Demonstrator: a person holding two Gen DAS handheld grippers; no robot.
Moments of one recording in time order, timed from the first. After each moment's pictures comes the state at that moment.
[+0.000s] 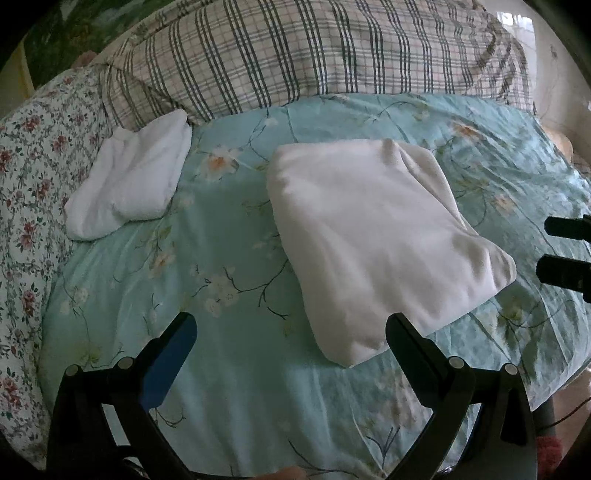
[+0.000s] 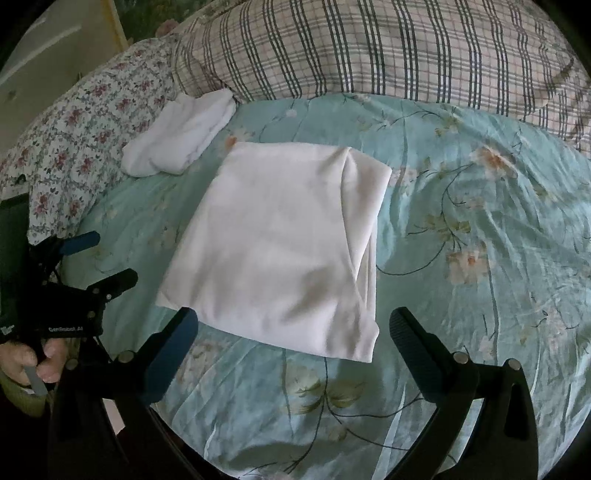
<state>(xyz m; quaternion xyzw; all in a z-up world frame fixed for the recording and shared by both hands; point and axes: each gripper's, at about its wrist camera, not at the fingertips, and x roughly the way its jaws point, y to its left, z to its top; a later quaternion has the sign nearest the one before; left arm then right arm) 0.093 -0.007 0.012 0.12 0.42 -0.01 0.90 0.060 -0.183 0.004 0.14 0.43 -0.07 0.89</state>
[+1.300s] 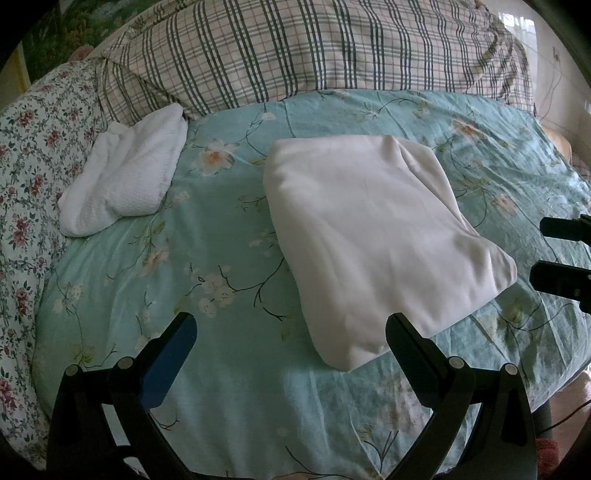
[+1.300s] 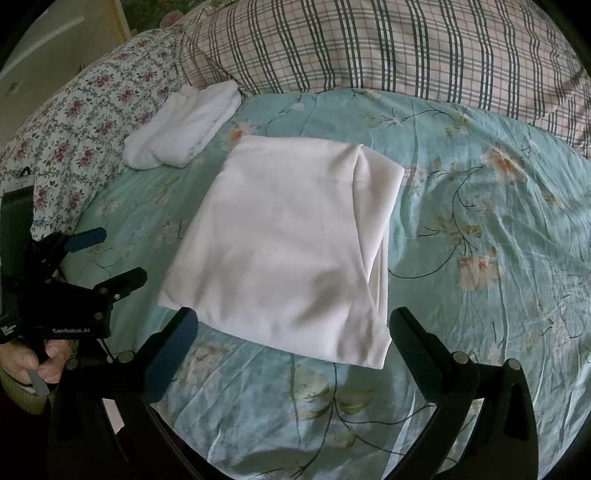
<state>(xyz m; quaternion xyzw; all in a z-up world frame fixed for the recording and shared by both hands) 0.100 -0.008 0.007 0.12 0.43 -0.02 0.90 0.073 -0.179 0.001 0.13 0.44 -0.07 0.89</state>
